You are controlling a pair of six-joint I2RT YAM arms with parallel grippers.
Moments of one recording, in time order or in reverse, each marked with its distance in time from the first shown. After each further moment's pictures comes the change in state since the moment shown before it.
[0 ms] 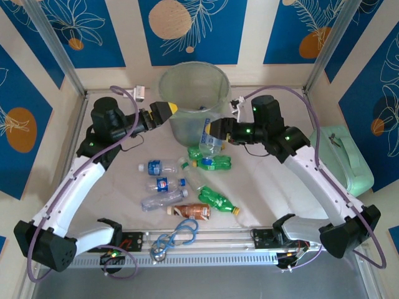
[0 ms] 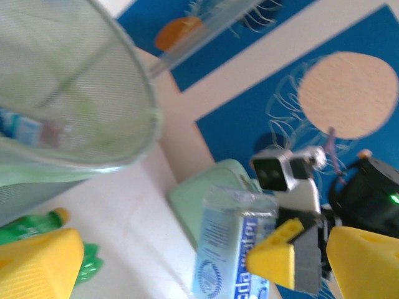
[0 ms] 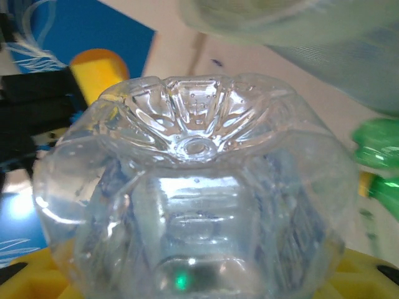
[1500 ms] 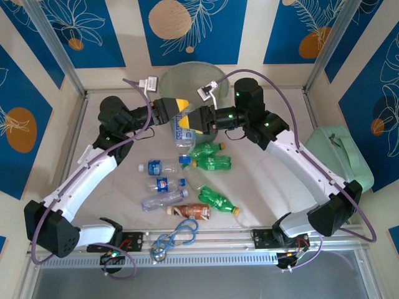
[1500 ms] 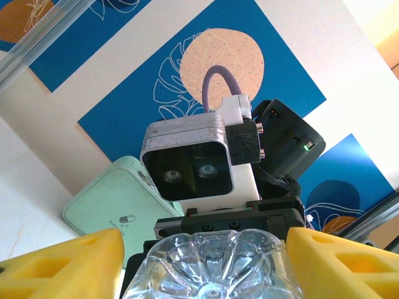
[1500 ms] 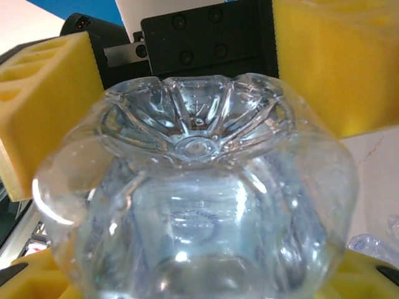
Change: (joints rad) left arm -0.086 0.112 -0.004 0.496 0.166 -0.222; right arm 0.120 0.195 0.185 0.298 -0.377 0.135
